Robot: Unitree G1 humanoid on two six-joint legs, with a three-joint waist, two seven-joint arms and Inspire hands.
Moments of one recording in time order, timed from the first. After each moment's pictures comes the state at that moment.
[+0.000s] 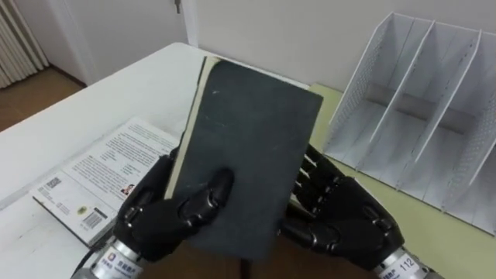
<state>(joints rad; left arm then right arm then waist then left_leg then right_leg) 0.13 0.36 -0.08 -0.12 -0.87 0.05 -0.69 0.09 -0.27 0.06 0.08 0.83 0.03 0.69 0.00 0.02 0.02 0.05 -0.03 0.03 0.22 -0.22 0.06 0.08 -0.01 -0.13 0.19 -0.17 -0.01</state>
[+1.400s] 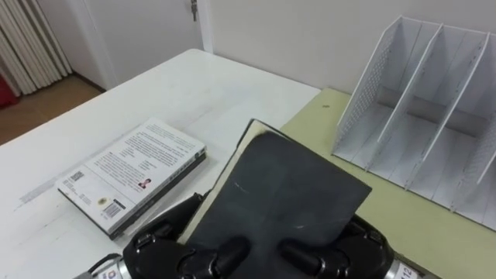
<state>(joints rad) 0.11 0.49 -0.12 -0.06 -0.91 0.24 -0.90 0.09 -0.44 0.19 0.02 0.98 0.20 0.80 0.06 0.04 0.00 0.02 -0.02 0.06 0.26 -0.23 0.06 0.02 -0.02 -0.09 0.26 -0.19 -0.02</state>
